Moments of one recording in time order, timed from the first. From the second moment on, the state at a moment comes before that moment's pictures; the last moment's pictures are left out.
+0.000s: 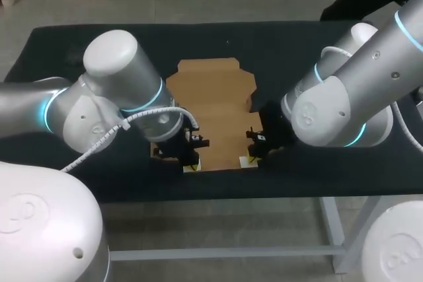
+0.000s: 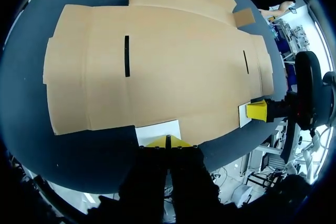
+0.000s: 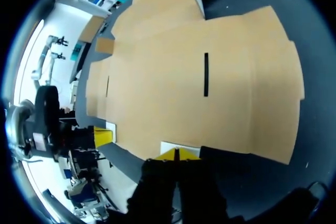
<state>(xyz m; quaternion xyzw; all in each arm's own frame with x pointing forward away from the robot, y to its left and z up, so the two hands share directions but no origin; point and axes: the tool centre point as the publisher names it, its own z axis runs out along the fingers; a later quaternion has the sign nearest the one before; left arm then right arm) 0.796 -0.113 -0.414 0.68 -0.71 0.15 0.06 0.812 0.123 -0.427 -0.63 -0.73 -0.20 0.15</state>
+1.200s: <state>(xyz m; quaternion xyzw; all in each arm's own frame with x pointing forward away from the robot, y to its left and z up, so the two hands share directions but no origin) 0.810 -0.076 -0.341 0.67 -0.72 0.19 0.04 0.836 0.080 -0.373 -0.65 -0.71 -0.26 0.10</state>
